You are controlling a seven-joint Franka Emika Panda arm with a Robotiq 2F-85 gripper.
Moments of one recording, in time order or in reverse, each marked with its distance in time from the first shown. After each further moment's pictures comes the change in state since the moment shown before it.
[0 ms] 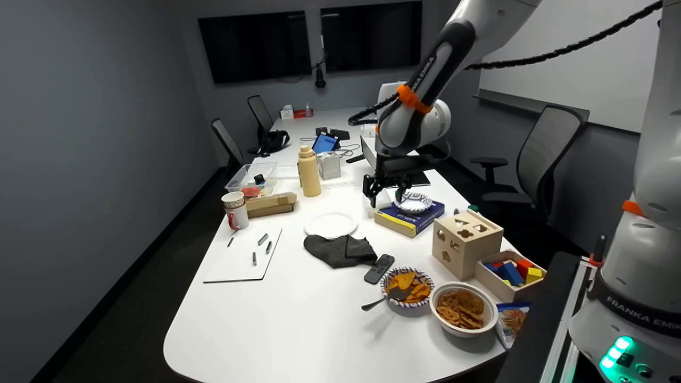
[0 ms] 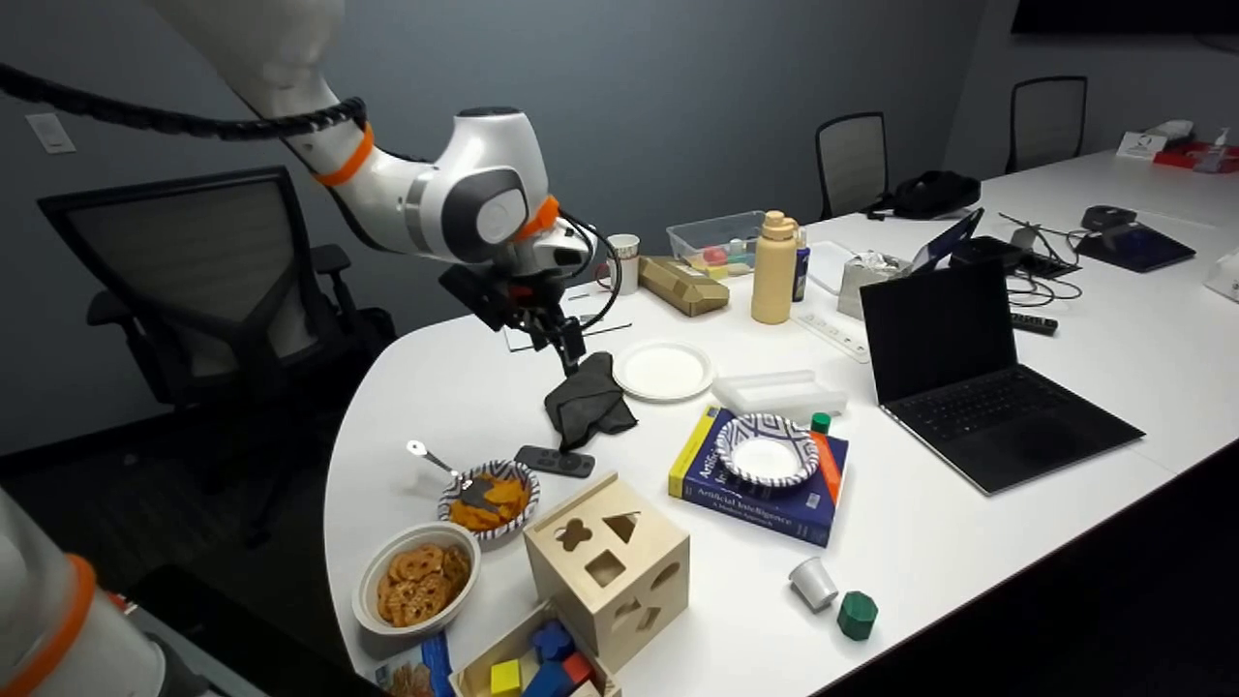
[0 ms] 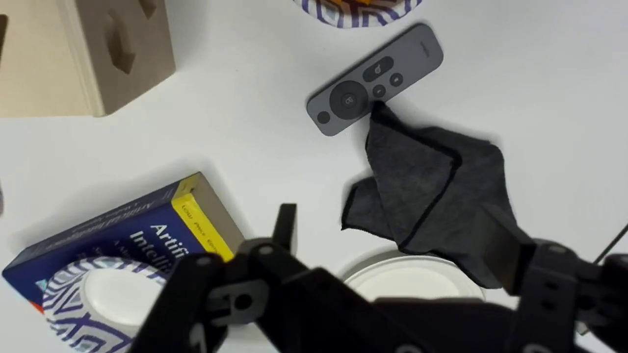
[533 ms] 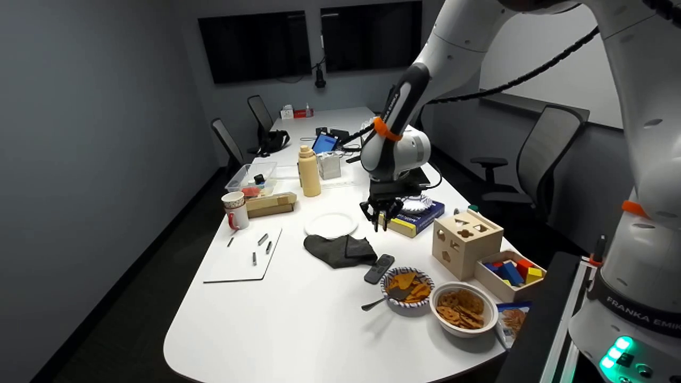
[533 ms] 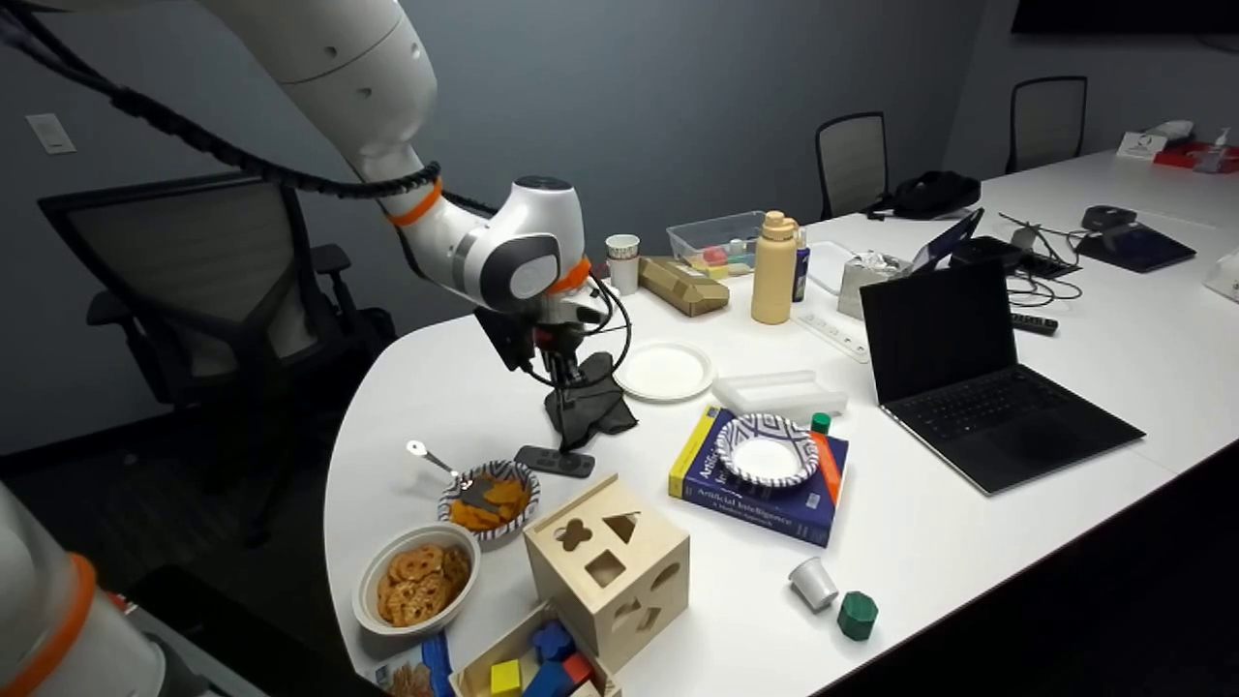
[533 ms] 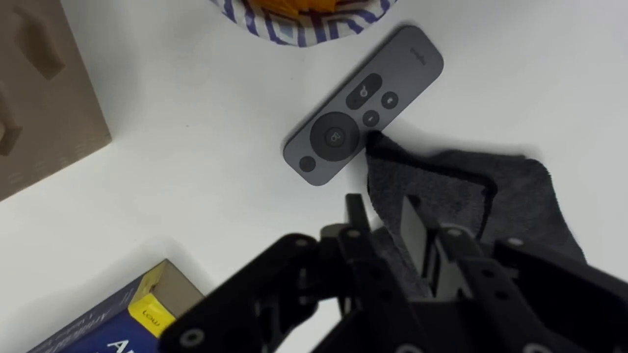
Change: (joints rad) arm 0.023 0.270 -0.018 0.166 0.194 0.002 0.000
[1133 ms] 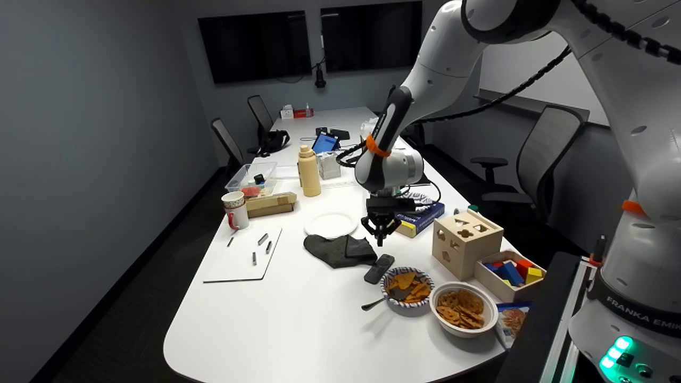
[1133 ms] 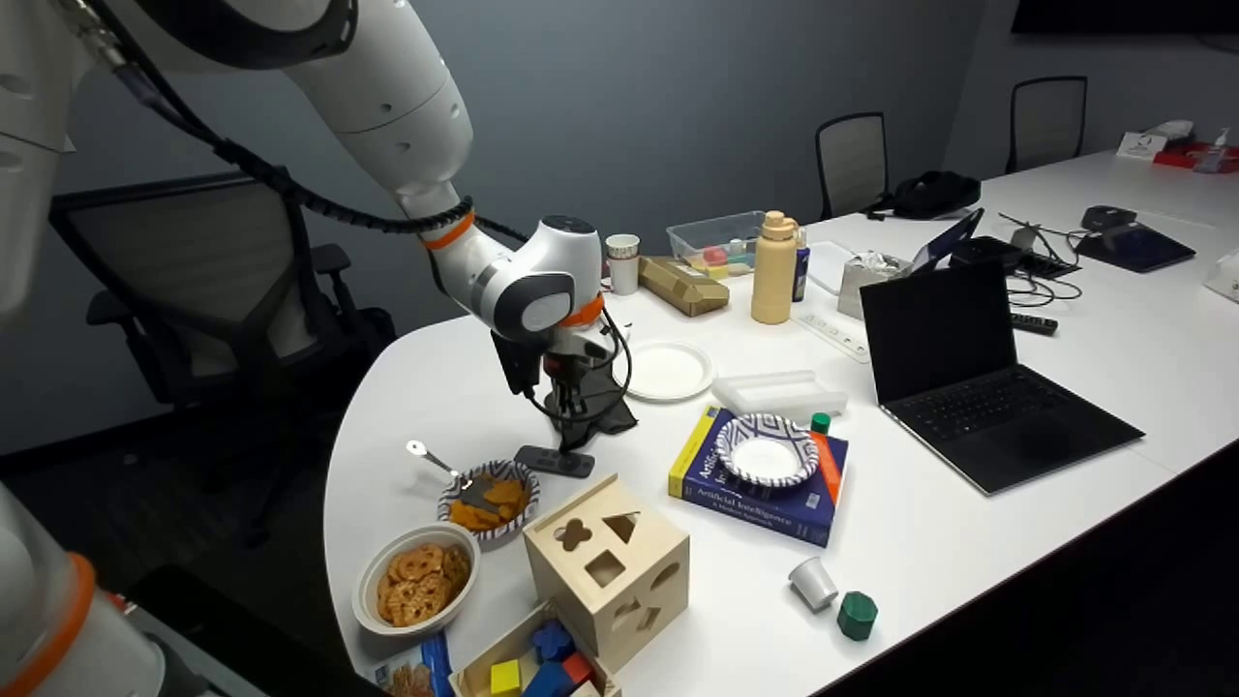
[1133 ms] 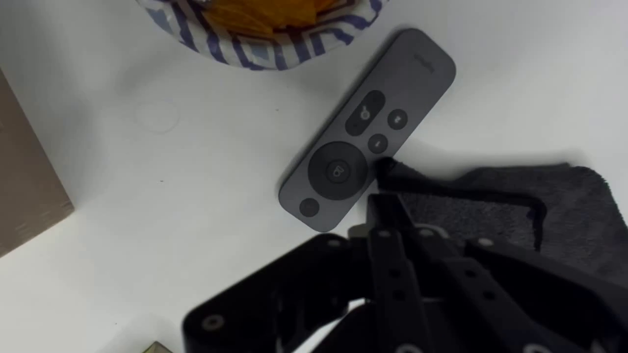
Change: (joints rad) arm -0.003 0.152 0.000 0.096 0.134 -0.015 -0.001
